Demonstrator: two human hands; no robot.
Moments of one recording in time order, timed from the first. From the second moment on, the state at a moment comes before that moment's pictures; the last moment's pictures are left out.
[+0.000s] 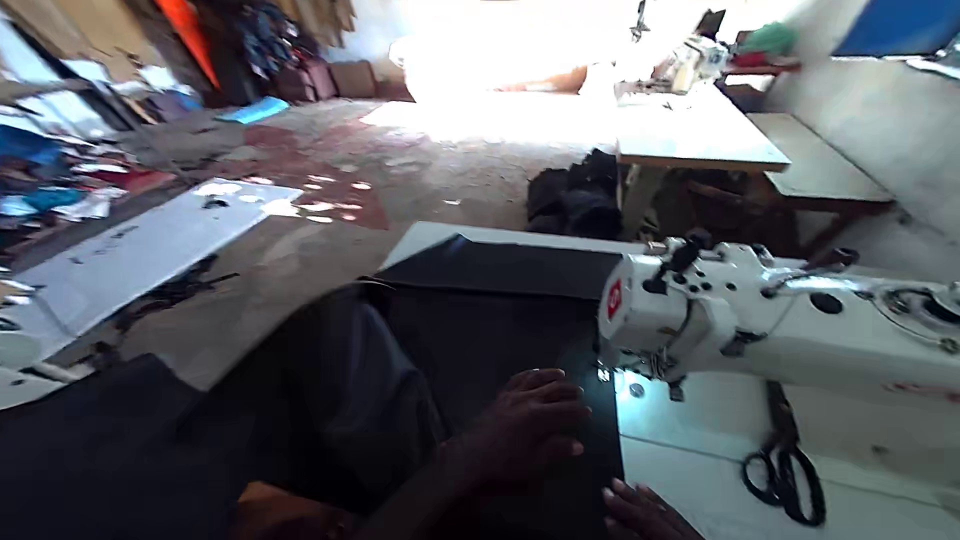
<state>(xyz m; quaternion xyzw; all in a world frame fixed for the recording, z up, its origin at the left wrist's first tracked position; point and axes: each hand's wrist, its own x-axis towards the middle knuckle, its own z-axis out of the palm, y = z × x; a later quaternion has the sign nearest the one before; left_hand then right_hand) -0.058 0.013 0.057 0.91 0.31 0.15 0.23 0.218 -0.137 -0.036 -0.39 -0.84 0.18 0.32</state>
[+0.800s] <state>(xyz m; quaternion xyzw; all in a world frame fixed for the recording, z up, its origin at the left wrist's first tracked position) -0.052 0.070 0.002 0.94 0.23 0.18 0.16 0.199 -0.086 -0.014 -0.44 -0.82 0.09 0.36</state>
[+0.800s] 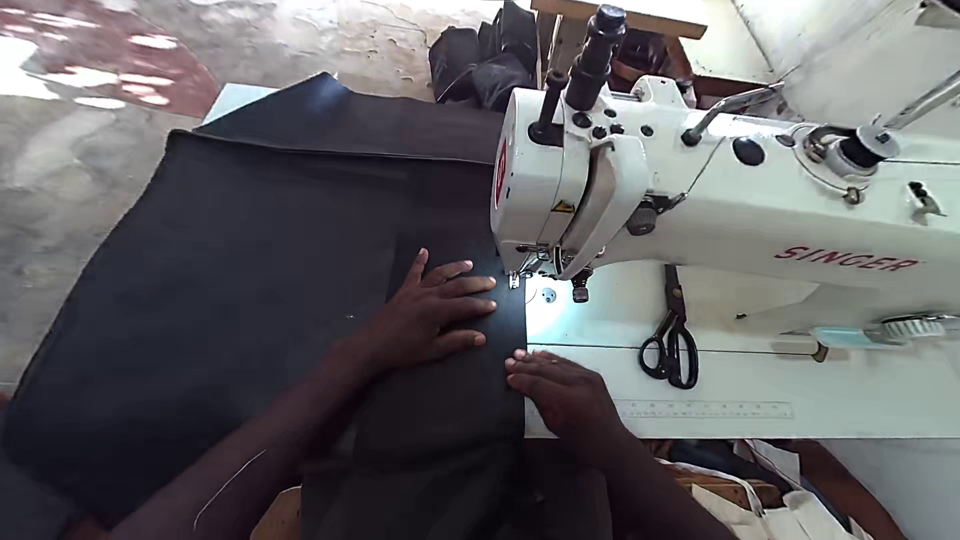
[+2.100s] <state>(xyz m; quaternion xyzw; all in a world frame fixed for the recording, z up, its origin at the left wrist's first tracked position) -0.014 0.253 0.006 0.80 0.46 0.30 0.23 0.206 -0.045 -0.013 -0.49 -0.78 0.15 0.35</state>
